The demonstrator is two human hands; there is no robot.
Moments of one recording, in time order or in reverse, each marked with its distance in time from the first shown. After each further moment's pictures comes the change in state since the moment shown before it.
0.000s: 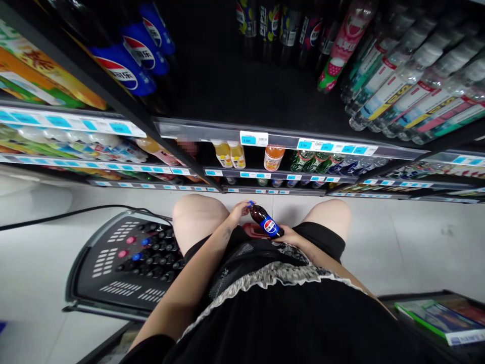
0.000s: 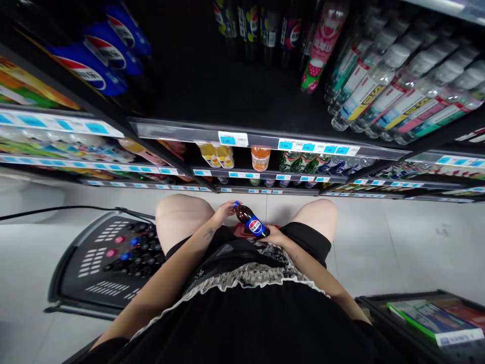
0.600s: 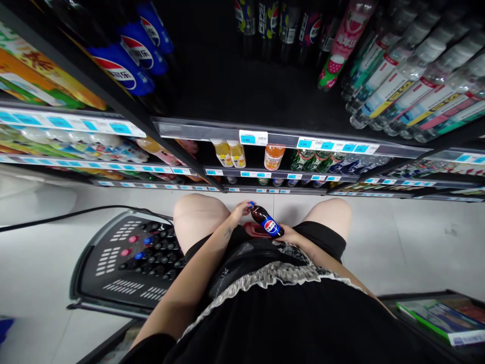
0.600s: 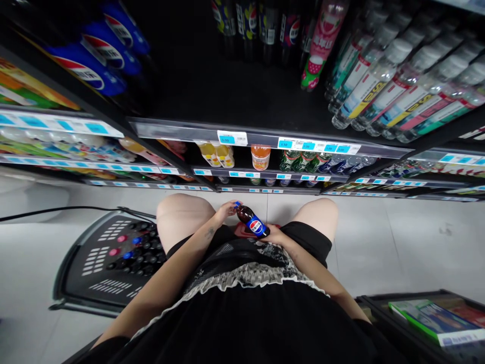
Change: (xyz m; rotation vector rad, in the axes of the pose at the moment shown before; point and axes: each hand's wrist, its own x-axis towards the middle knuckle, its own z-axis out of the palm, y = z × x) left_hand 0.000 0.000 0.003 0.058 0.004 -0.013; right_hand 0.013 0.024 -0.004 -0.034 0.004 -0.012
